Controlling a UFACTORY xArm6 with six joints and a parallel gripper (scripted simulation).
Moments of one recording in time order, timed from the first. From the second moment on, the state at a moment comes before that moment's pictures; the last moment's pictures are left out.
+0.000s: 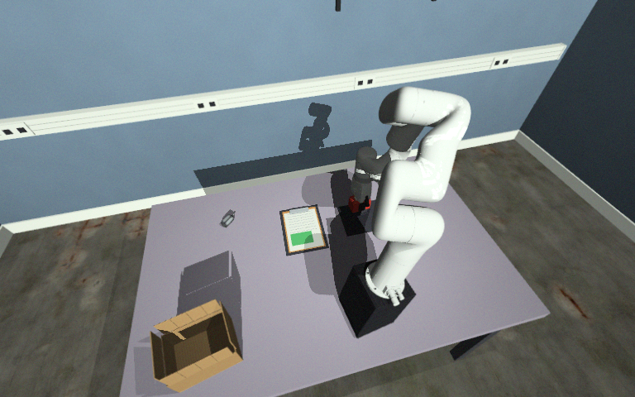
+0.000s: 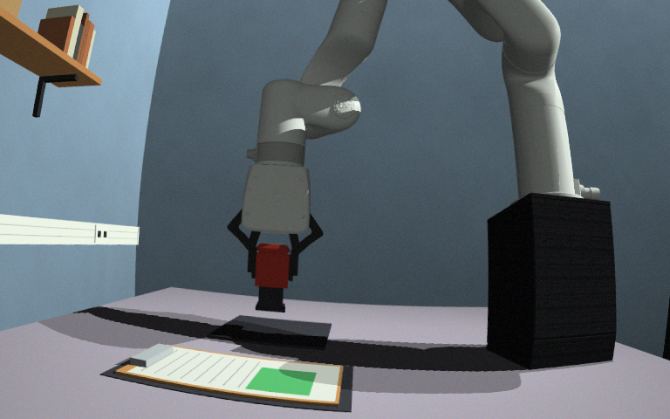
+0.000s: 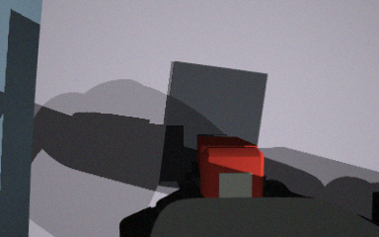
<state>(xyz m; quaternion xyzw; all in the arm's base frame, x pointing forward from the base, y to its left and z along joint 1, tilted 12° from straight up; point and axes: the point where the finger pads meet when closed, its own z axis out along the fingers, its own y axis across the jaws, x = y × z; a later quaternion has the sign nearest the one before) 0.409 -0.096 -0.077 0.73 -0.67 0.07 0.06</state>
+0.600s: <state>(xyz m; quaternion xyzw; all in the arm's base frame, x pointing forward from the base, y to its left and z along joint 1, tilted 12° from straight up) 0.373 0.099 -0.118 0.69 -0.72 0.06 0.06</state>
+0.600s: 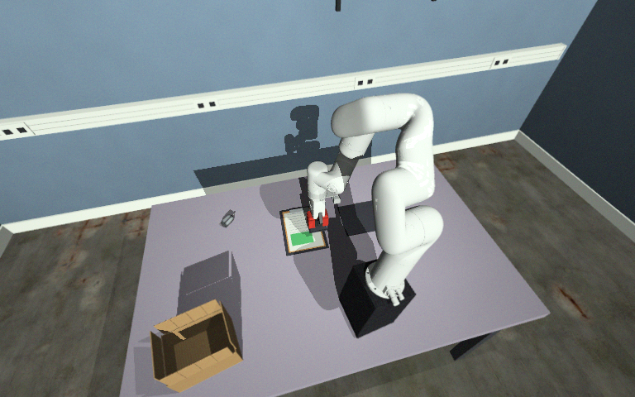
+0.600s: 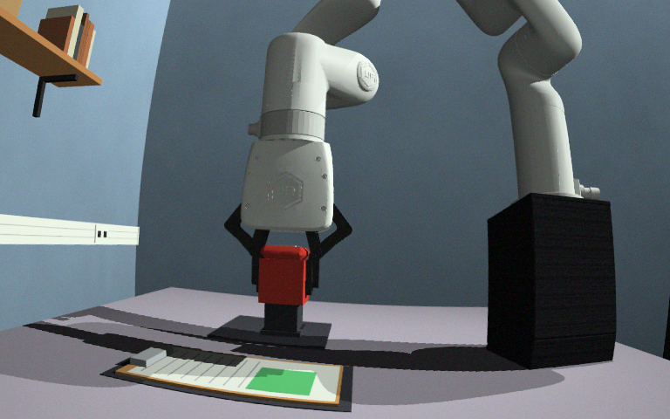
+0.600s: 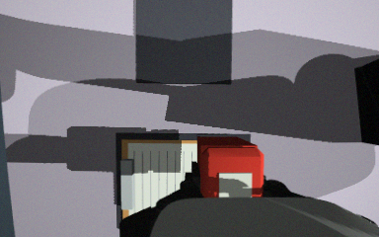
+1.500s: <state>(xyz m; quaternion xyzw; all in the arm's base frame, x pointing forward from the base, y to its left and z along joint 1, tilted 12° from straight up) 0.357 0.241 -0.150 0.69 -0.72 0.08 0.06</state>
